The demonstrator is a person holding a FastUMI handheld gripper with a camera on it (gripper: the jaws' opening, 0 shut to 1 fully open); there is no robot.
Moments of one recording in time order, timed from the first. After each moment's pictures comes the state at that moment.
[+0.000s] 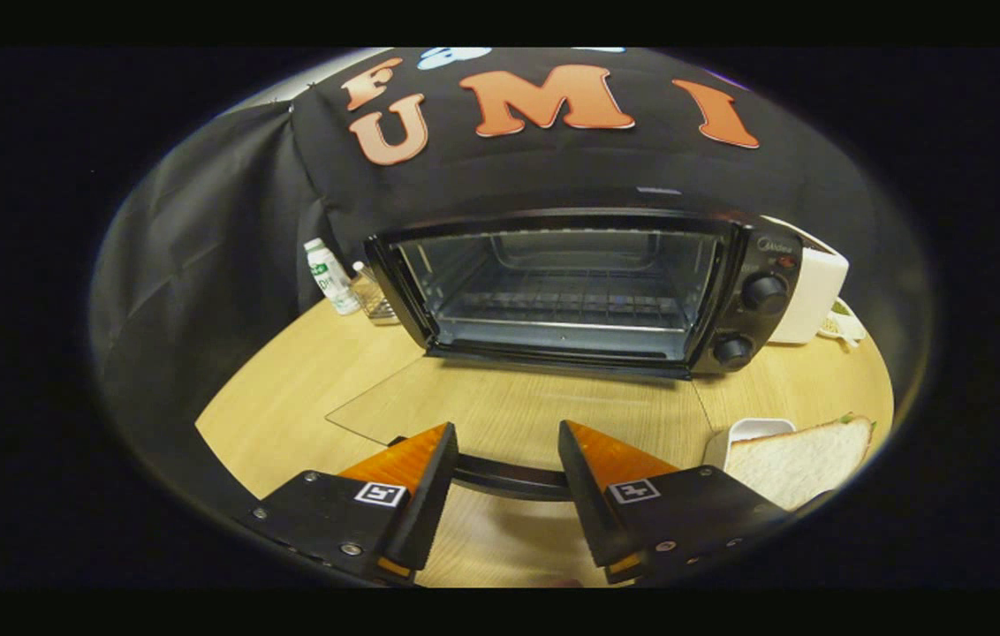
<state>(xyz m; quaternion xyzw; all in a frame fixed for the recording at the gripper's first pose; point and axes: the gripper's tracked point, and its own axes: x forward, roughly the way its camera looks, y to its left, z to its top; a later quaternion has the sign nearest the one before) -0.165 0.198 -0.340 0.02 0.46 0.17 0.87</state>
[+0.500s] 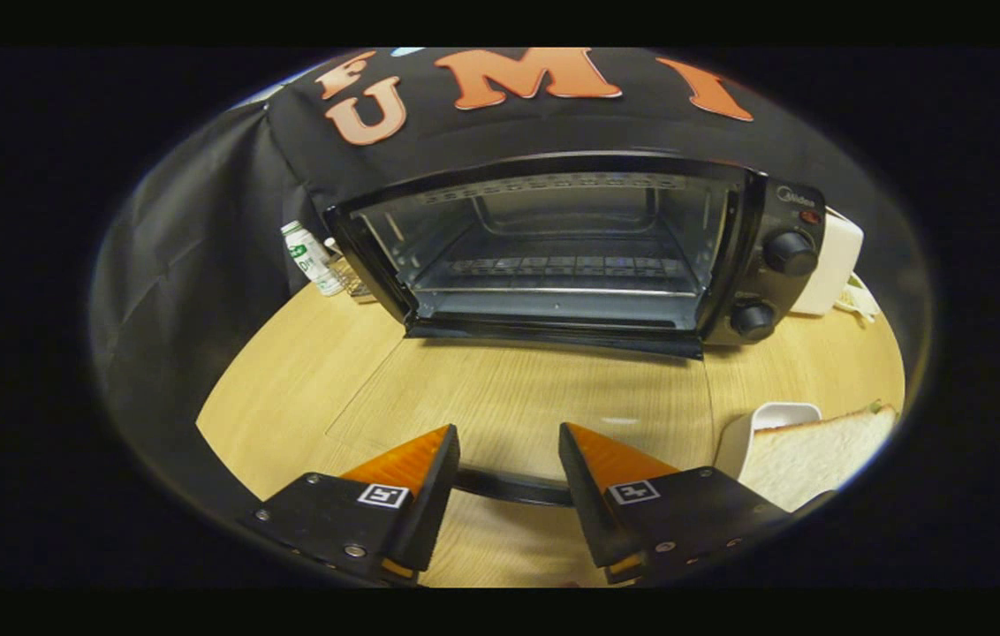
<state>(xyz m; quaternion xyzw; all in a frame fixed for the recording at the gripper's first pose) -0.174 0.185 -0.361 0.04 0.52 0.16 0.84</state>
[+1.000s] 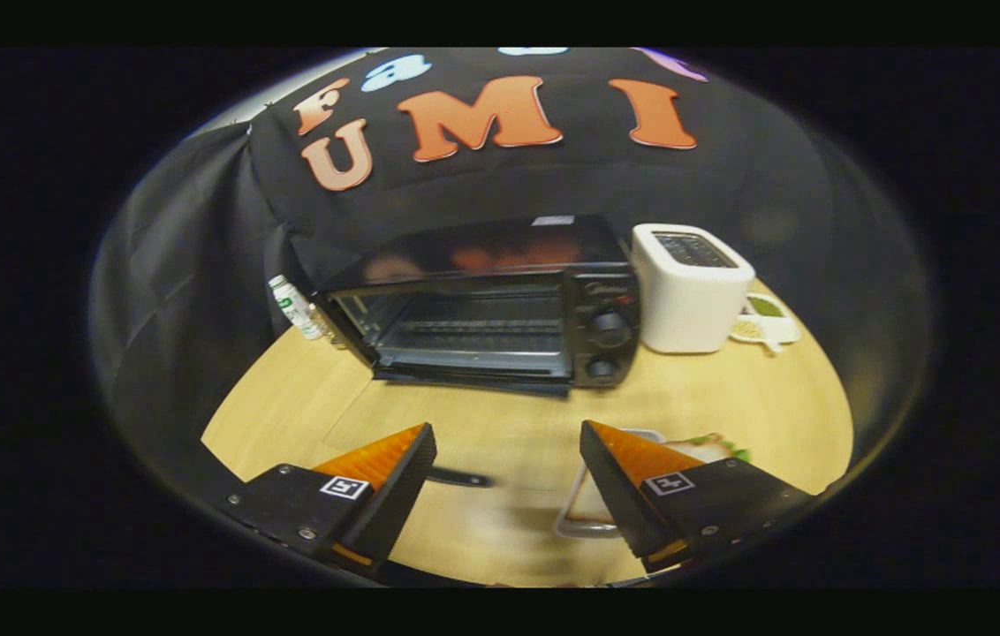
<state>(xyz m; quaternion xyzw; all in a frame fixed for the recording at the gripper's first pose) -0.146 0.072 -0.260 0.03 0.45 0.10 0.89</state>
